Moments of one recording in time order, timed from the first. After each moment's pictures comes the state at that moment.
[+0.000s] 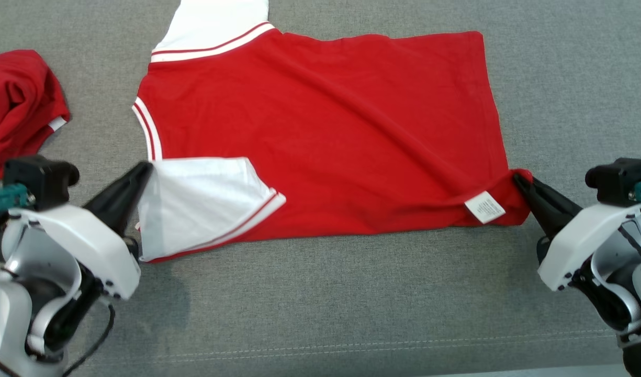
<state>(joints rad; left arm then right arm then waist) -0.25 0.42 -0.11 -0.19 -0.59 -0.06 0.49 -0.36 -0.42 0.30 0.12 0.56 0.13 0.25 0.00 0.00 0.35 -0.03</state>
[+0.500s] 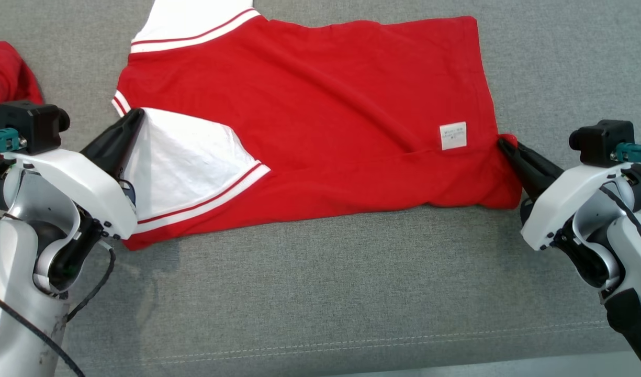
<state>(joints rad) -0.49 0.39 -0.17 0.11 -0.60 -0.11 0.35 -0.61 -0.43 0.51 0.38 0.68 0.13 0.10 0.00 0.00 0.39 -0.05</state>
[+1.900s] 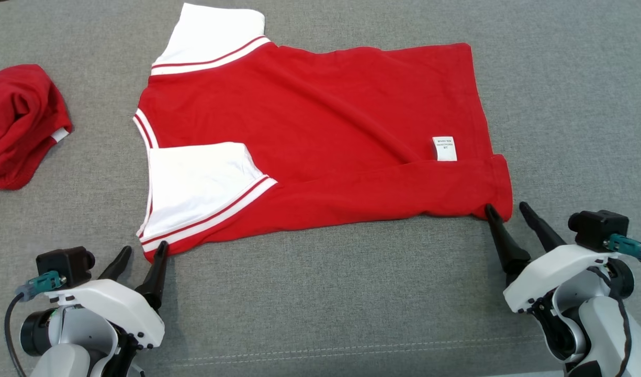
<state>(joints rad) -0.14 0.30 -0.15 0.18 -0.63 0.07 0.18 -0.34 -0.21 0.24 0.43 0.55 0.13 -0.05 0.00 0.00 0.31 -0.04</state>
